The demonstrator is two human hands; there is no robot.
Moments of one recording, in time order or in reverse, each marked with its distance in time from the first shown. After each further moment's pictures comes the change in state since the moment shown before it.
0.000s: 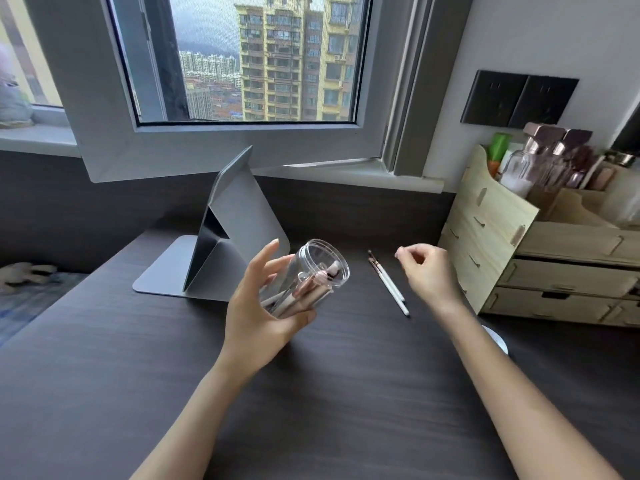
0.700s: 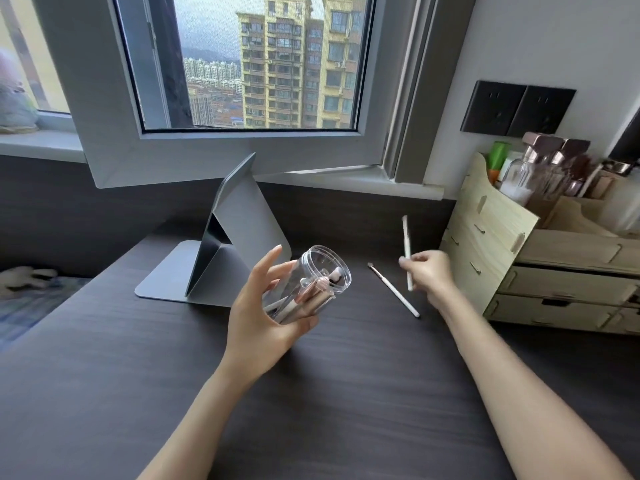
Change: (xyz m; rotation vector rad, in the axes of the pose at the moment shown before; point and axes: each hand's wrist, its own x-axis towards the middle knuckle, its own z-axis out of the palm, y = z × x) left_hand 0.001 0.000 -0.001 0.018 -0.001 0.026; right_hand 0.041 0.022 0.014 0.151 -0.065 0.330
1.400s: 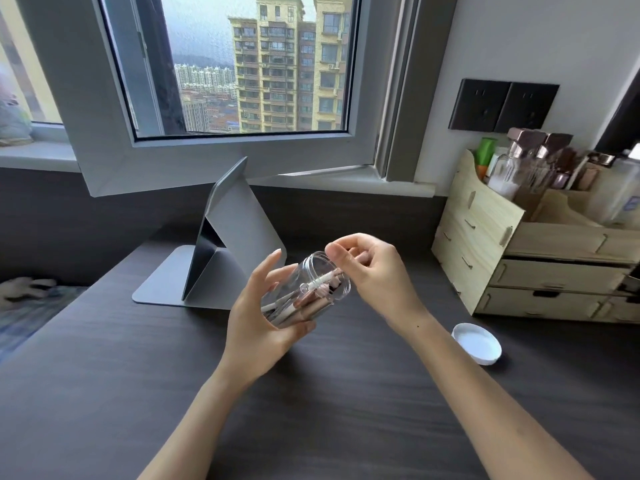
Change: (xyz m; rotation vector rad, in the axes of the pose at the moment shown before) left_hand -0.003 0.005 0.001 0.012 -0.066 0.007; right_hand -0.126 -0.067 0.005 0.113 -0.299 -0.561
